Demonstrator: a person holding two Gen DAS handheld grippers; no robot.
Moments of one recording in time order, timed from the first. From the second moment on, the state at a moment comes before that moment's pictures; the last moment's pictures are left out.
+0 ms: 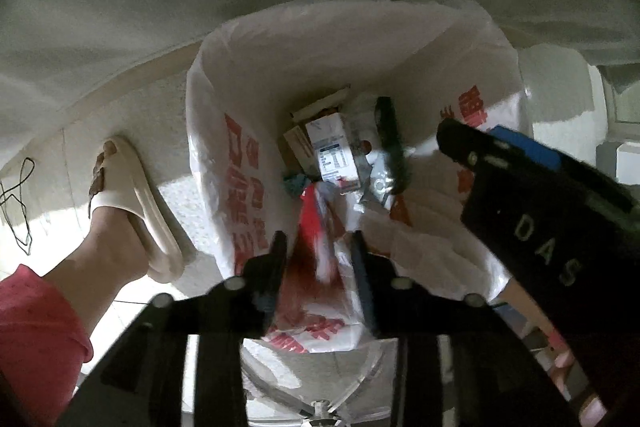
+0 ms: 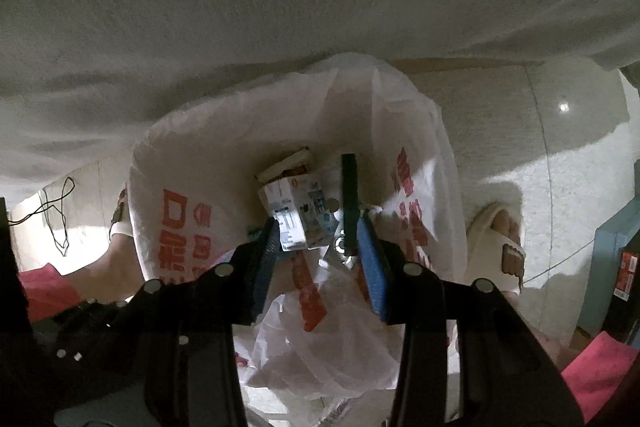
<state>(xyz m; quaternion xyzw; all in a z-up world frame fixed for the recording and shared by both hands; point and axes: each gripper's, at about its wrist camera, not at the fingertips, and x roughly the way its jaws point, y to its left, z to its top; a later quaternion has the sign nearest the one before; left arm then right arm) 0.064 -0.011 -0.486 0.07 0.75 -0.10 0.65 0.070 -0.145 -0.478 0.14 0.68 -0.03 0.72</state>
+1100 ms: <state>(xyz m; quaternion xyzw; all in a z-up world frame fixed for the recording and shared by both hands) 0.059 0.024 -0.405 0.04 0.71 -0.03 0.71 0.042 -0.156 -0.396 0.13 0.64 -0.05 0.76</state>
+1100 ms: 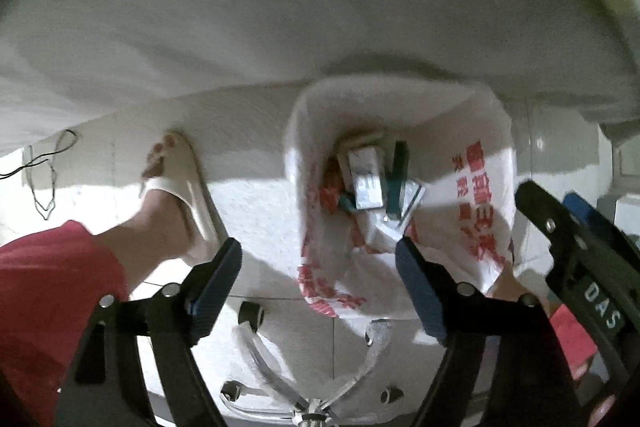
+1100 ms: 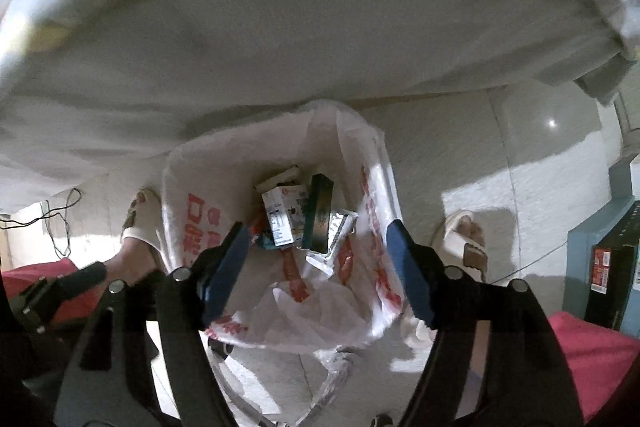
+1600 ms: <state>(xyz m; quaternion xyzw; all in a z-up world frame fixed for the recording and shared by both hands) 0.016 0.030 -0.285 0.02 0.63 -0.02 0.78 -0.027 -0.144 -0.264 0.07 0.55 -0.06 0.83</state>
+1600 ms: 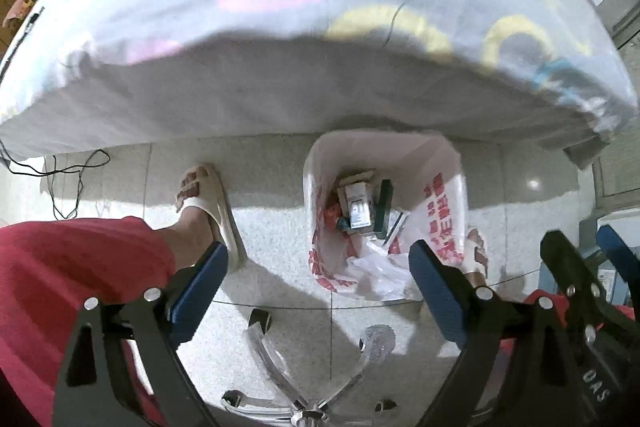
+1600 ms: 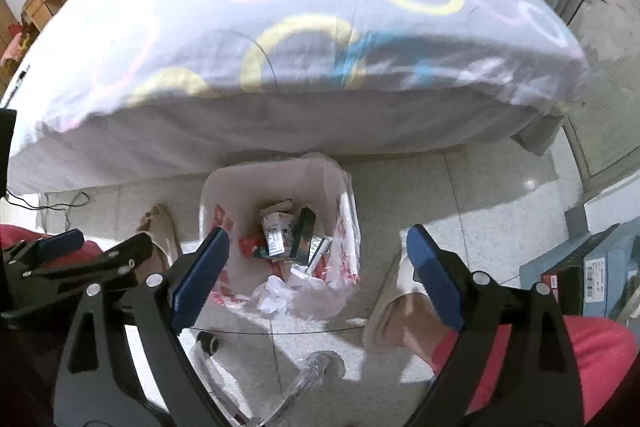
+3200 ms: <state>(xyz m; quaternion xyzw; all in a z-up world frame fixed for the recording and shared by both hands) -0.123 0.022 -0.008 0.03 0.36 -0.05 0.93 -0.205 -0.146 0.015 0.05 0.26 -0.11 0.96</state>
